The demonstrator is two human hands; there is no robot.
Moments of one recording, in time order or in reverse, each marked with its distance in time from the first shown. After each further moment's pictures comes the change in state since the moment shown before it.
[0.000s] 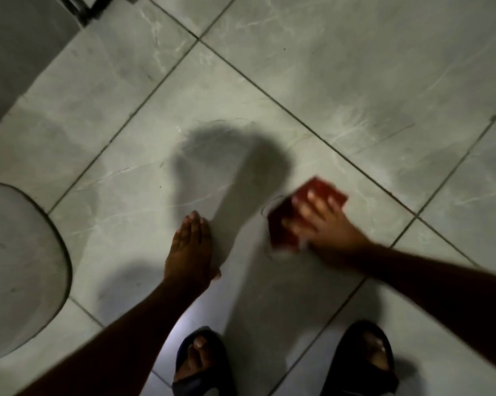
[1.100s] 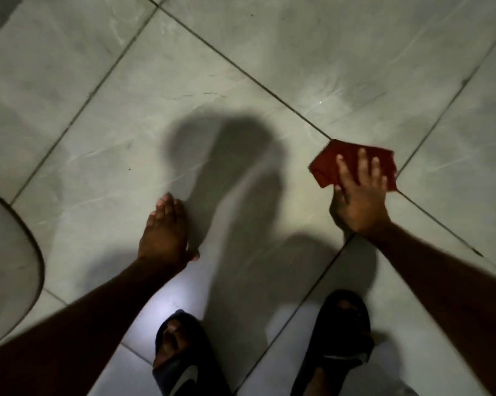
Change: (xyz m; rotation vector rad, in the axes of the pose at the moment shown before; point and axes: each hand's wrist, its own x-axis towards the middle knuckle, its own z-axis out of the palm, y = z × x) left_hand -0.001 -0.003 0.001 0.043 0.000 0.026; right_hand -0.056 0.039 0.008 0.134 0.201 0.815
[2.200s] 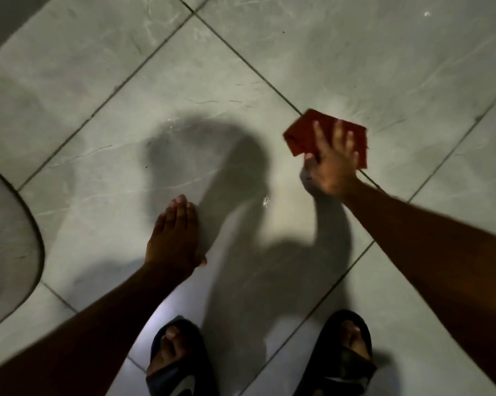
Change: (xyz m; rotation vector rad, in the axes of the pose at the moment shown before) left_hand -0.001 0.000 0.002 0.031 0.040 -0.011; right_hand 0.105 -0.083 -0.002 0.112 -0.134 0.056
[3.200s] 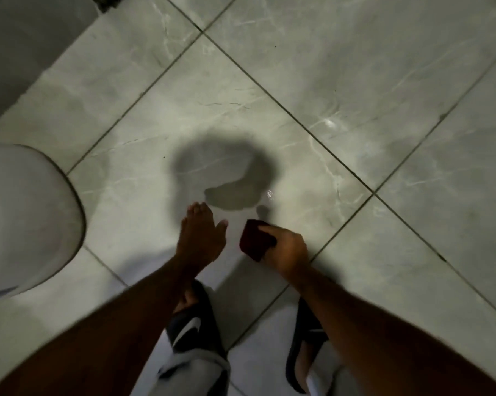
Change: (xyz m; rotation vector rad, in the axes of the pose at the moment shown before) left_hand -0.066 0.058 -0.037 -0.522 0.014 -0.254; right_hand -0.222 -0.067 -0.035 0.446 -0.429 0.082
